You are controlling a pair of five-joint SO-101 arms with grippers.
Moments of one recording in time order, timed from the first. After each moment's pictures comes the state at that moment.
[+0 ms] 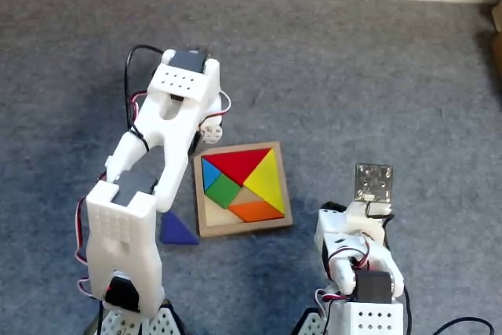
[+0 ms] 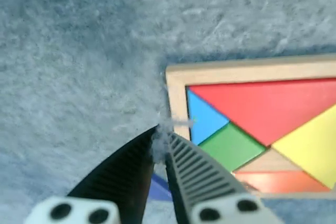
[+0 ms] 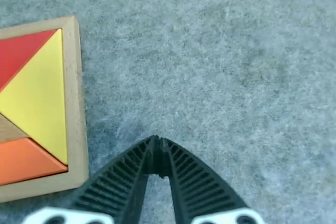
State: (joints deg) left arm 8.9 28.7 -18.5 96.6 23.3; right arm -3.6 -103.6 95.7 61.4 0.0
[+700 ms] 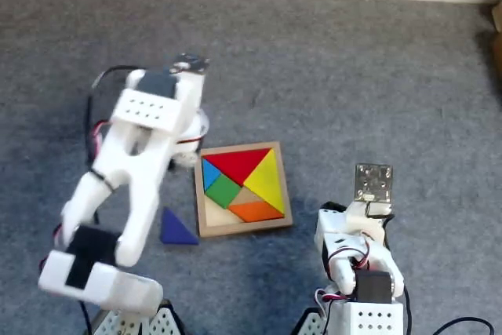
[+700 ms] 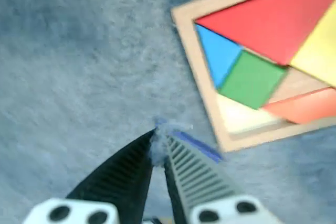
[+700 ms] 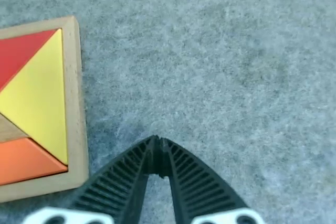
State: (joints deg) left arm 4.1 -1.8 10.9 90.9 3.0; right arm -3.6 -103.6 95.7 61.4 0.0
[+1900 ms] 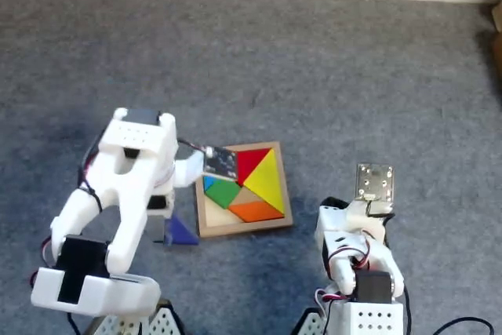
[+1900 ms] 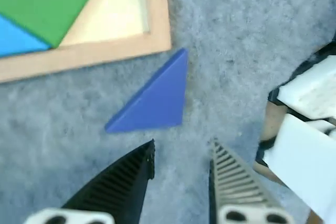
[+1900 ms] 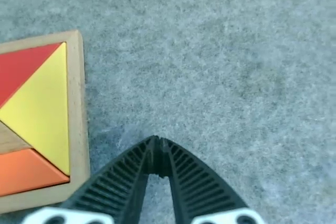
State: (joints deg) left arm 2.6 -4.4 33.5 87.5 -75.3; right arm -3.6 -103.6 95.7 59.0 0.0
